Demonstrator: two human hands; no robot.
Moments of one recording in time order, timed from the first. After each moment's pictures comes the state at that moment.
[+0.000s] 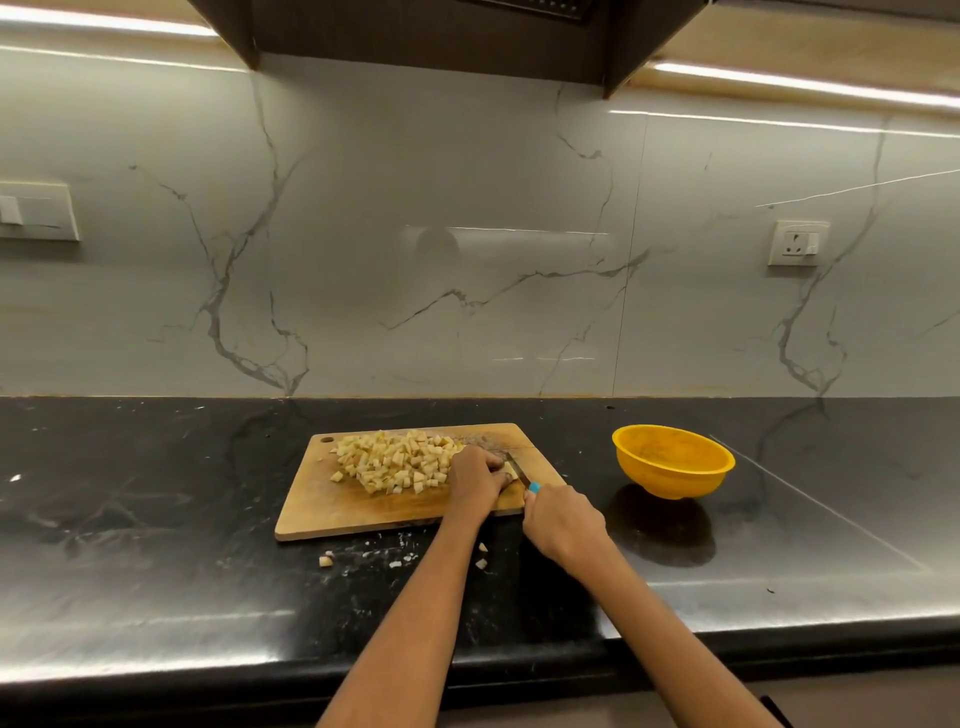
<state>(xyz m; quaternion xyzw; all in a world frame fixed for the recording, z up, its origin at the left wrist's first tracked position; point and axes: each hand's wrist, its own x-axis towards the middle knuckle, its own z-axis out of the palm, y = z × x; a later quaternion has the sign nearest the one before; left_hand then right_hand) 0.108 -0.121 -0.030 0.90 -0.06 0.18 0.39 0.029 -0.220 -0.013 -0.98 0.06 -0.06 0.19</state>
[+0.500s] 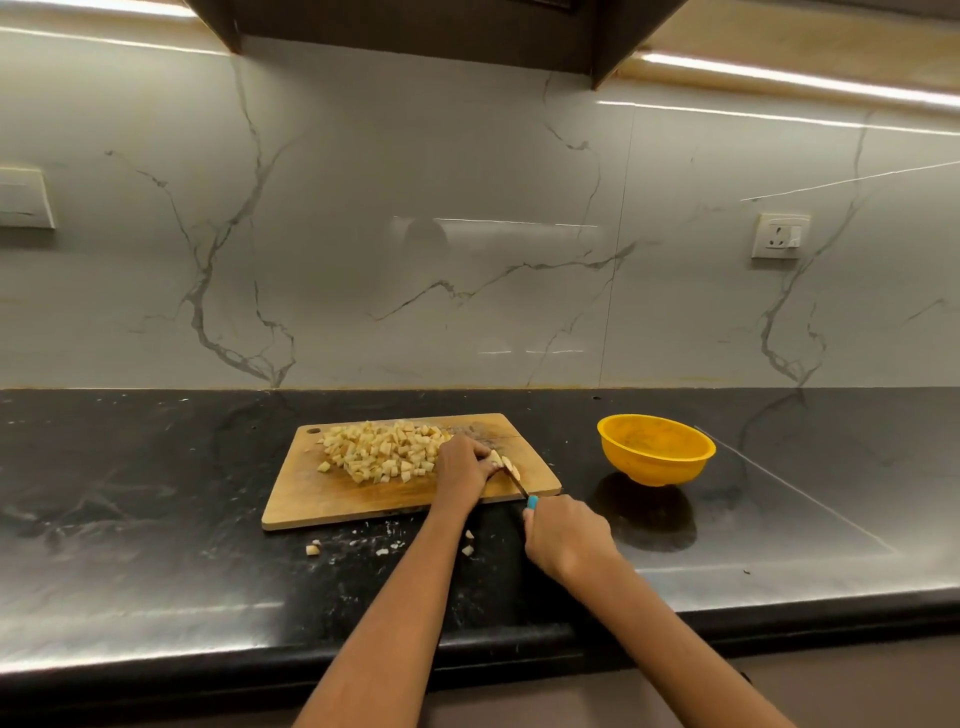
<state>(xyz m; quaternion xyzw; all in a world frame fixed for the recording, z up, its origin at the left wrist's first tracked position) 0.107 -0.122 -0.029 0.90 -0.05 0.19 0.38 -0.005 -0.227 -0.011 -0.99 0.05 -0.03 0.11</state>
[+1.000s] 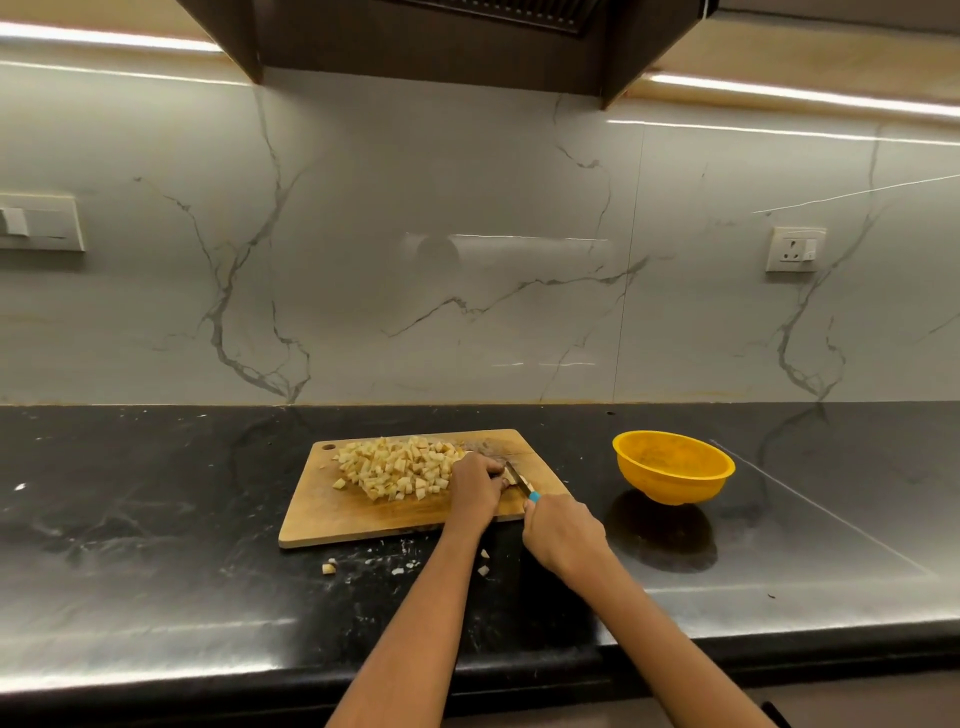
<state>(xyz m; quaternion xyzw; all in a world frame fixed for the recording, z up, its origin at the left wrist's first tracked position) 0.107 -0.120 -0.030 0.90 -0.06 0.20 0.39 0.022 -0.217 -0.012 -0.98 0.06 -0.07 0.18</state>
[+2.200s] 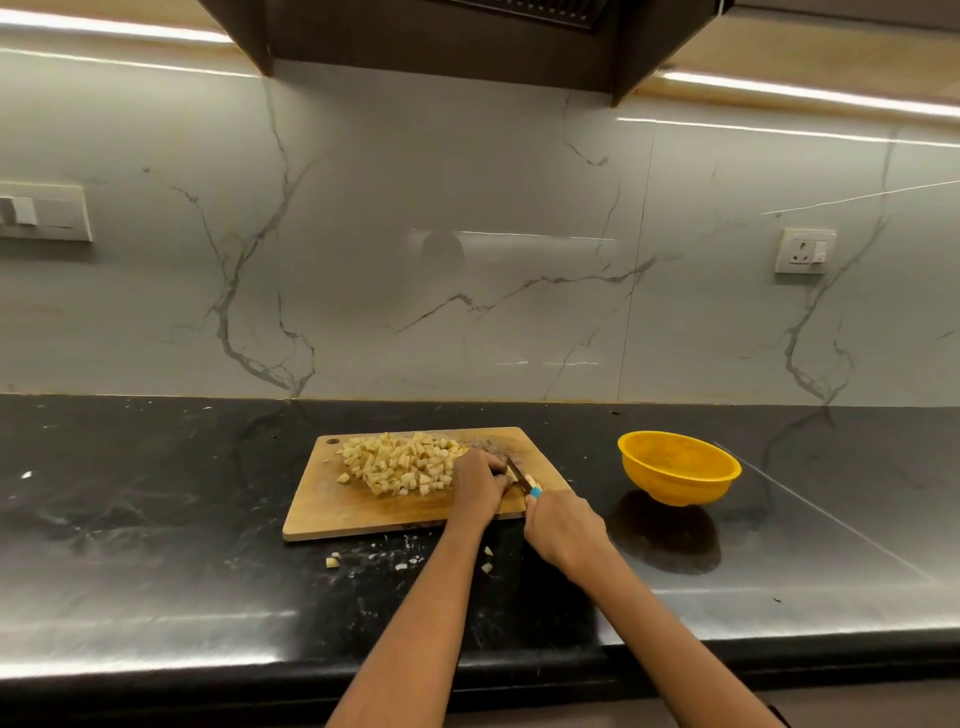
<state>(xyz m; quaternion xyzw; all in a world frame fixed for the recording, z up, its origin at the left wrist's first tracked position) 0.104 -0.118 -0.027 0.89 -0.06 0.20 0.39 0.031 -0.215 -0.013 -0.98 0.06 -0.06 0.19</state>
